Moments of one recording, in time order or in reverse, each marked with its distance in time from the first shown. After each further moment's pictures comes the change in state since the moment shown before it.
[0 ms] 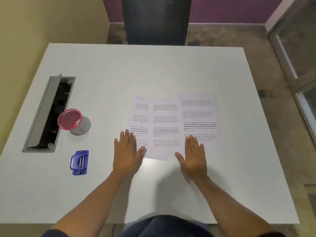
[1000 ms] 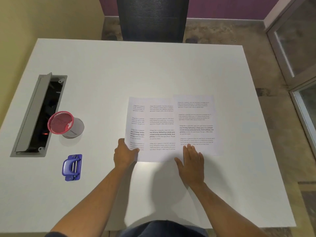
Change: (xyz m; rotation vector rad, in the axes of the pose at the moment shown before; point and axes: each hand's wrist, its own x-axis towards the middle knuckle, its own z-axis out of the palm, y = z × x) left_hand 0.038 0.010 0.009 -0.545 -0.069 -0.575; right_hand -0.005 0.001 0.005 -0.072 -0.052 0.106
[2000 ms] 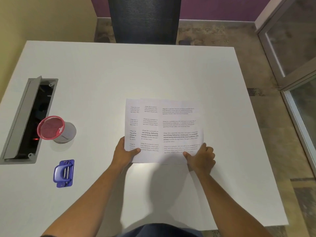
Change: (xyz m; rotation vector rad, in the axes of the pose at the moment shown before) left_hand 0.003 0.009 0.004 -0.506 -0.276 0.106; right_hand 0.047 0.029 -0.036 0.089 -0.083 0.585
